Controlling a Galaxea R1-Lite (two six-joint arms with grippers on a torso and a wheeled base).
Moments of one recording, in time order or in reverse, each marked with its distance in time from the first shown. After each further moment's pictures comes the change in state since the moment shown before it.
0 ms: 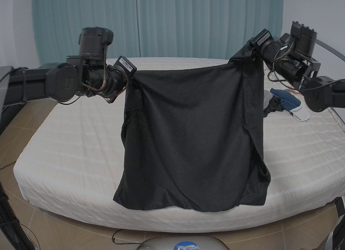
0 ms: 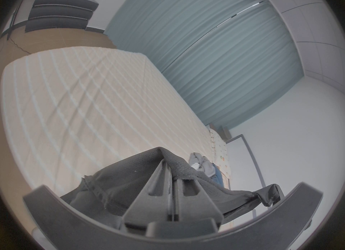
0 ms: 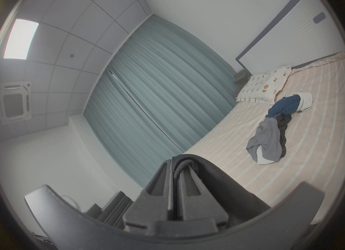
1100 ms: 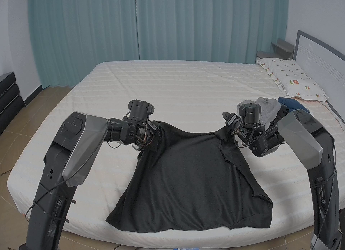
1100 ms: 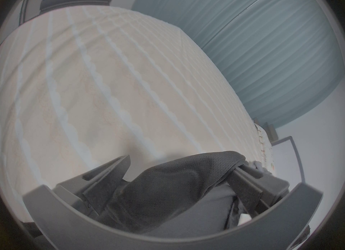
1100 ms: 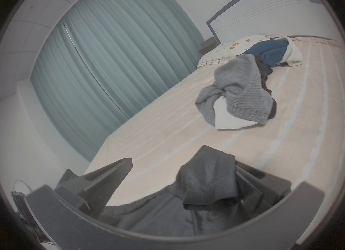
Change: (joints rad) left arm 0.012 0.678 -0.366 0.018 0.060 -0.097; right arm -0.095 0.661 -0.105 -0.092 -0.053 -0.020
